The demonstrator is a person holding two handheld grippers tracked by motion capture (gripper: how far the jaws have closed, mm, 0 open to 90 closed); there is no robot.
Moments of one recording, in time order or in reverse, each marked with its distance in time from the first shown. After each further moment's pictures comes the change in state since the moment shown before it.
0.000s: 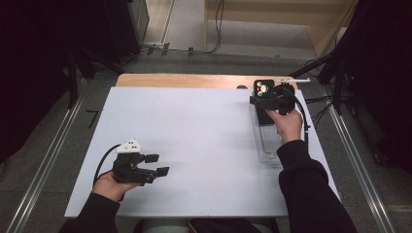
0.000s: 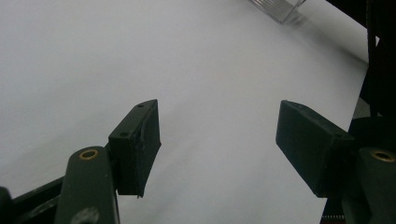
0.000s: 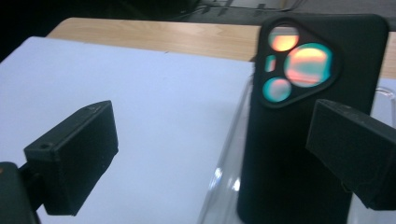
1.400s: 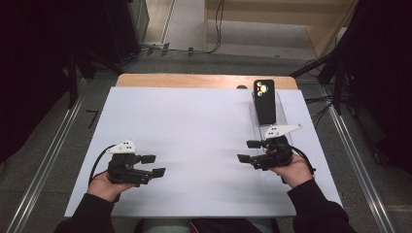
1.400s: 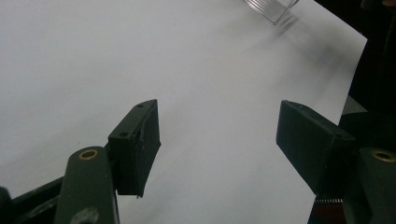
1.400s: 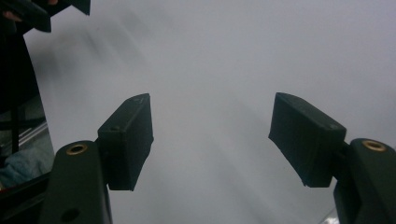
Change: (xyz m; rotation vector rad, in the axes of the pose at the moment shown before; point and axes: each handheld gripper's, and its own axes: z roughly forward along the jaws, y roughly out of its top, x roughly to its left) left arm 0.003 -0.004 -0.010 -0.012 -0.022 -0.004; right arm 0.074 -0.109 -0.066 0.150 0.391 -0.346
